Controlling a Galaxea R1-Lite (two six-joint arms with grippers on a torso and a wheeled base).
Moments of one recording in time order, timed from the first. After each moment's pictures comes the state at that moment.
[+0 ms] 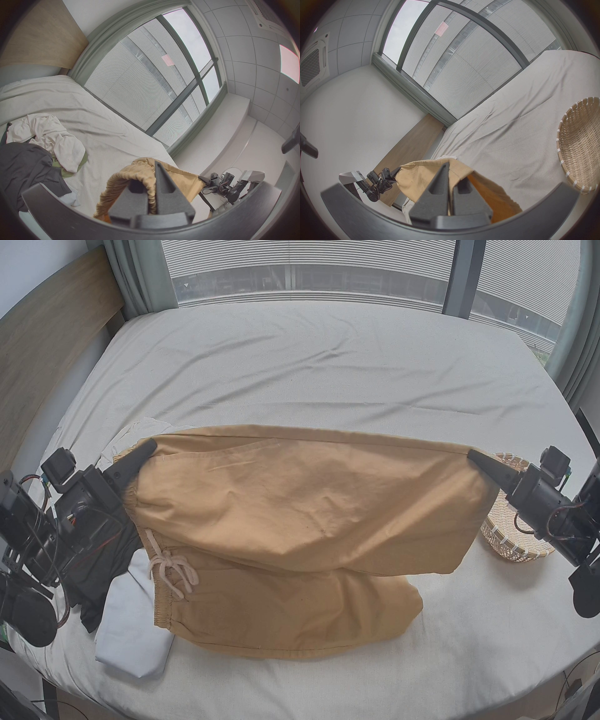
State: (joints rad) left arm -0.15 1.66 -0.43 -1.55 -0.44 -0.64; right arm 0.21 1.64 -0.47 -1.38 0.47 0.64
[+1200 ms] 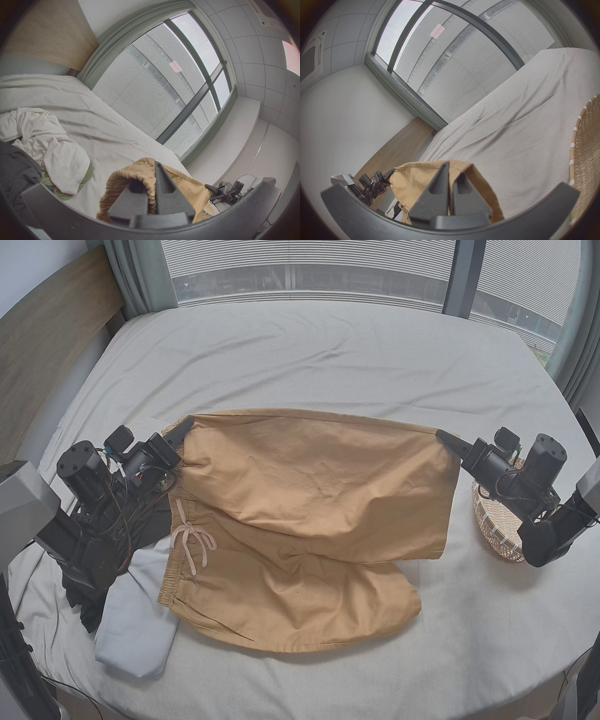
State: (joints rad) left arm -0.17 2.06 -0.86 -1.55 -0.31 -0.64; right arm 0.13 2.04 -0.89 -1.38 0.47 0.64
